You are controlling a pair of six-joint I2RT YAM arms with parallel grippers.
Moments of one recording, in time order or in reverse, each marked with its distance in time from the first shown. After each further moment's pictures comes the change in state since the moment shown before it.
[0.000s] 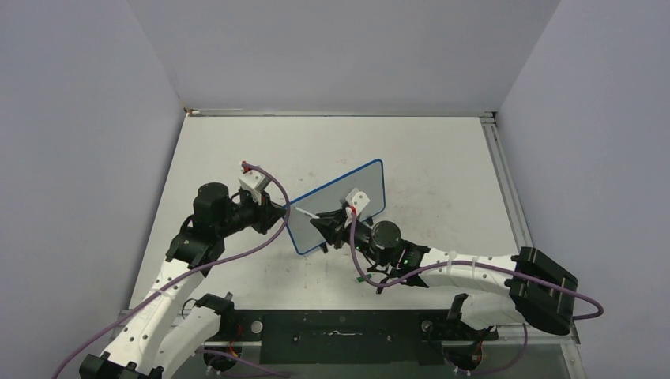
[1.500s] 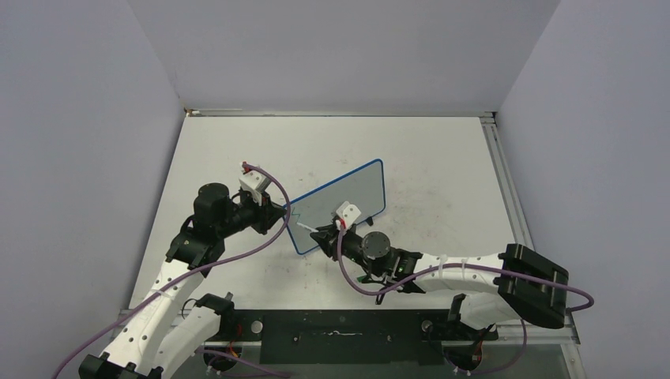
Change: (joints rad) left arm -0.006 -0.004 0.000 -0.002 -0.018 0.010; right arm 0.058 0.058 -0.040 -0.022 0.078 -0.005
